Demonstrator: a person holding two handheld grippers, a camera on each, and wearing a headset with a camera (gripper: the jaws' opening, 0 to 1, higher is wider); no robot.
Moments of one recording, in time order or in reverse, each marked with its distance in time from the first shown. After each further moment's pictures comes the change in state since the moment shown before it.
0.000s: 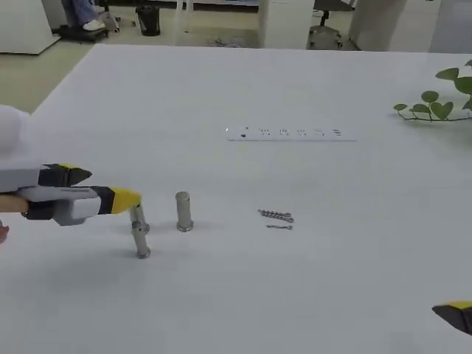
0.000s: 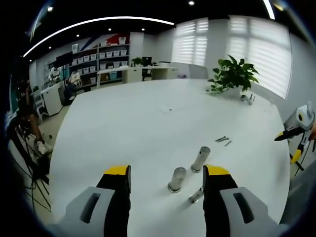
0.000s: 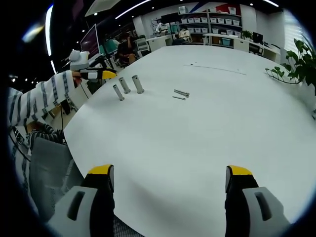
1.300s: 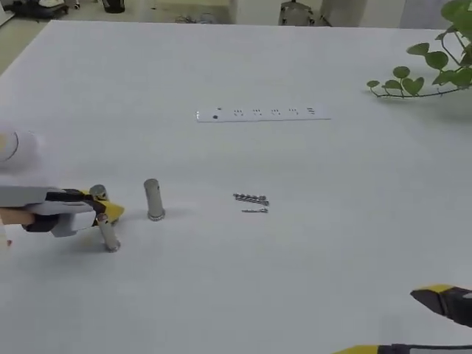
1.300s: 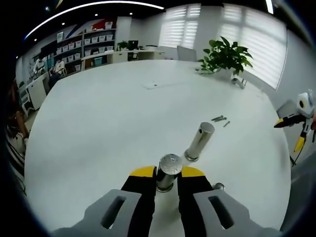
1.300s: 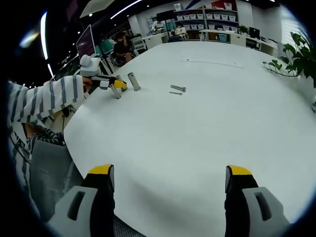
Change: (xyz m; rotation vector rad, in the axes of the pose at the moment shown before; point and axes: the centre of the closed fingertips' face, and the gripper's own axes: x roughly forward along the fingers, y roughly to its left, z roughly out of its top) left arm 0.050 -0.019 -0.044 0.010 0.117 -0.114; right arm 0.003 -0.002 -0.009 0.041 0.014 -0.002
